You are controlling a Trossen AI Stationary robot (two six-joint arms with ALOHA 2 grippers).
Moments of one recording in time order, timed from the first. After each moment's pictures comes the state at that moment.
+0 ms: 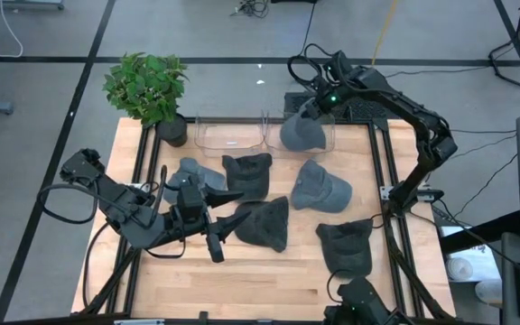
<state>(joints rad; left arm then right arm) -0.62 1.54 1.76 -0.32 -0.97 -0.36 -0.88 1.67 1.55 -0.86 -0.61 0.12</state>
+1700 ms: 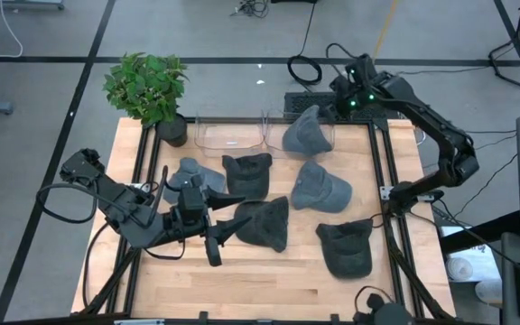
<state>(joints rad) -0.62 1.54 1.76 -0.31 -0.91 -0.33 -0.91 1.44 1.41 -0.88 -0.44 0.05</state>
